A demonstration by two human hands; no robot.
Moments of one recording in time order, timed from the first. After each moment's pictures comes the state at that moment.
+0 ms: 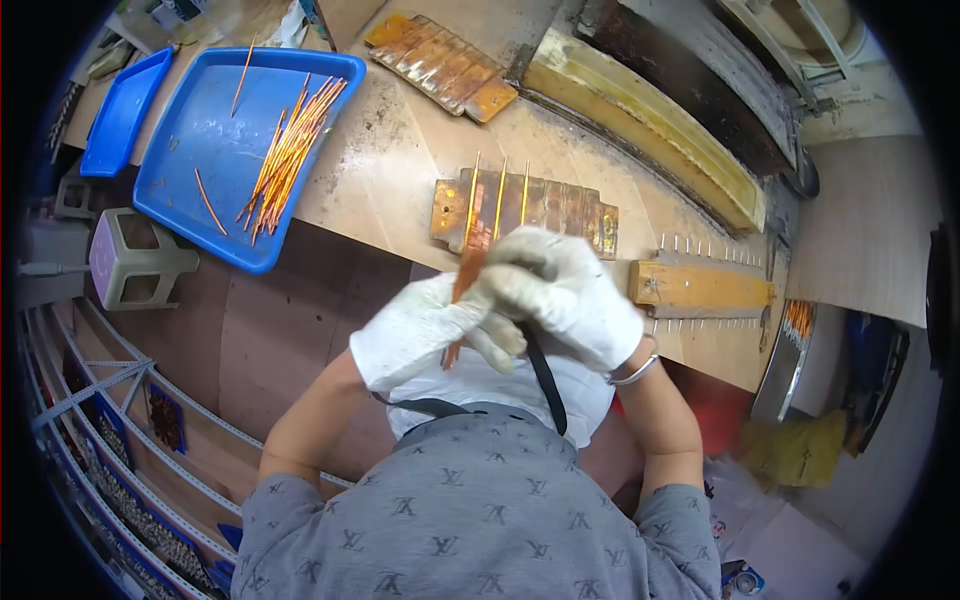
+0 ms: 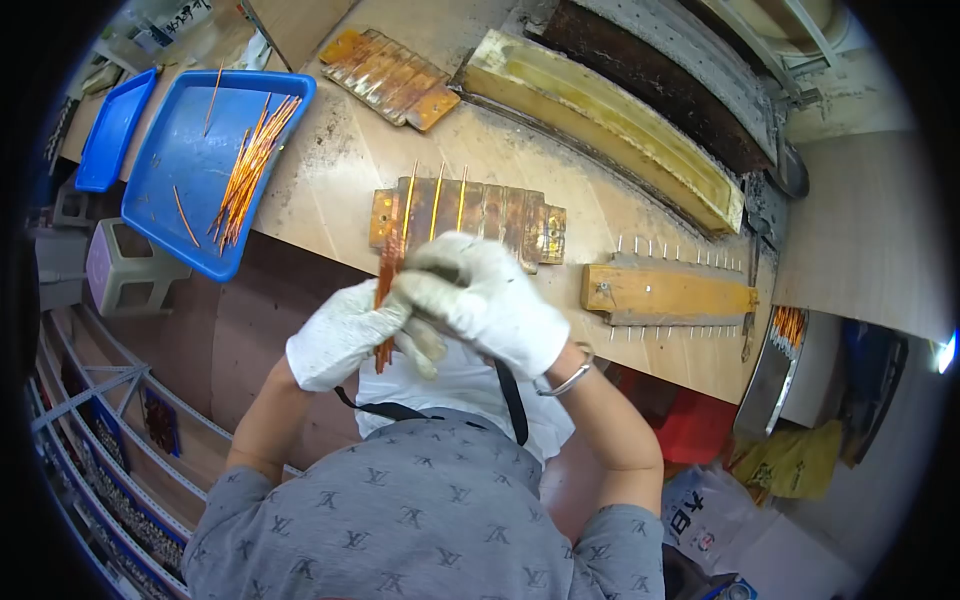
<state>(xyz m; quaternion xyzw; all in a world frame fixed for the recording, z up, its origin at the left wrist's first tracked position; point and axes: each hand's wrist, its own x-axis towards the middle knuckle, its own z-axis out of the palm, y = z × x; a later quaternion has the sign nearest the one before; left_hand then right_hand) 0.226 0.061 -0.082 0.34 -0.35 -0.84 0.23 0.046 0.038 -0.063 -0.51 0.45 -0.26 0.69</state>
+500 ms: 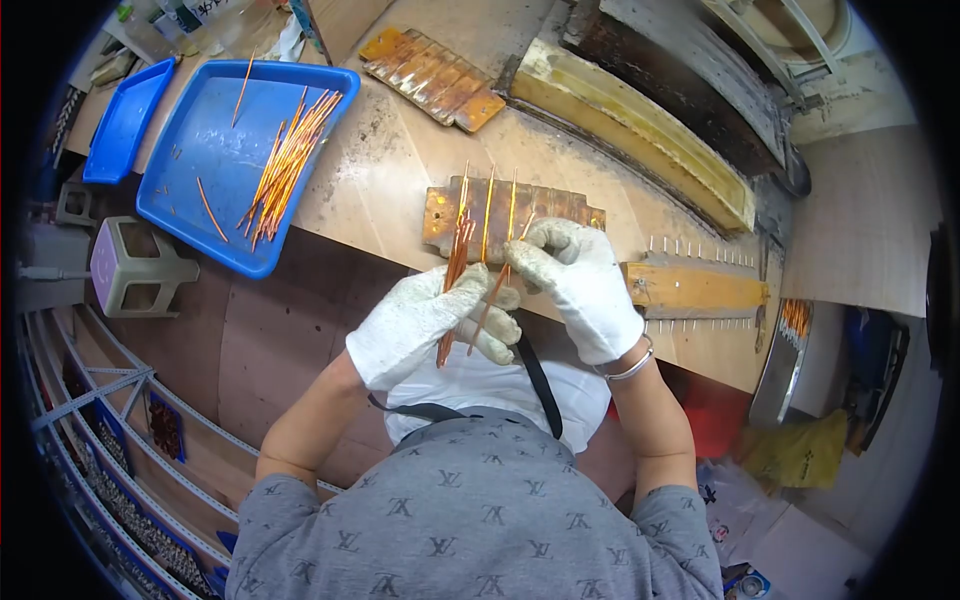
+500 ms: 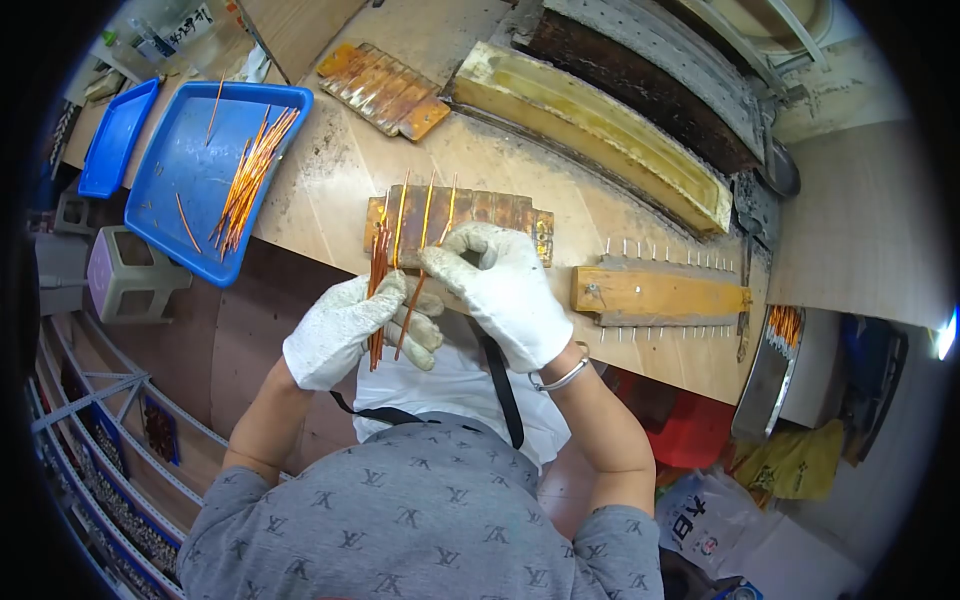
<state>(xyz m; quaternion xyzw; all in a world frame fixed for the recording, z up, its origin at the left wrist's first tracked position) 0.217 0.058 -0.068 0.34 -0.29 -0.85 0.28 0.041 0.040 -0.062 -0.46 0.54 -0.35 0.61</state>
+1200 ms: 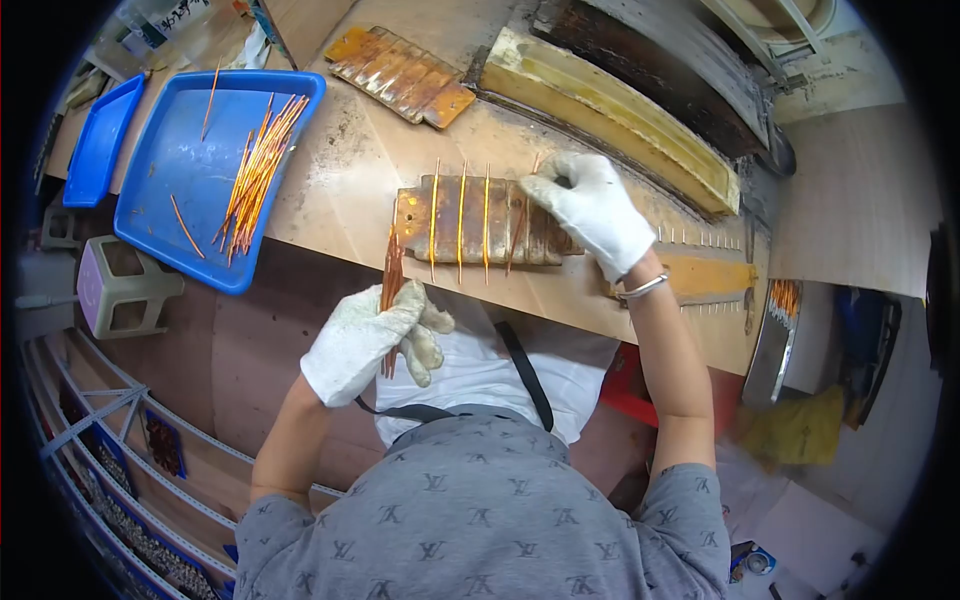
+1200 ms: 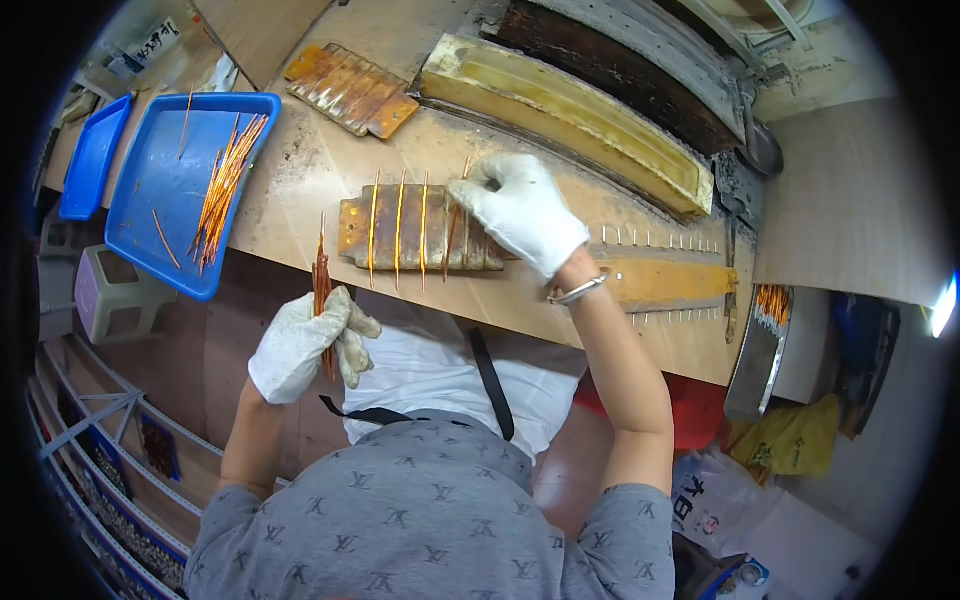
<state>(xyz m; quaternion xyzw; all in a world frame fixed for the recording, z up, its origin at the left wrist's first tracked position) 0.241 0.066 -0.079 0.45 -0.33 -0.79 0.24 -0.004 -0.021 -0.077 -0.68 0.60 -0.22 0.36</state>
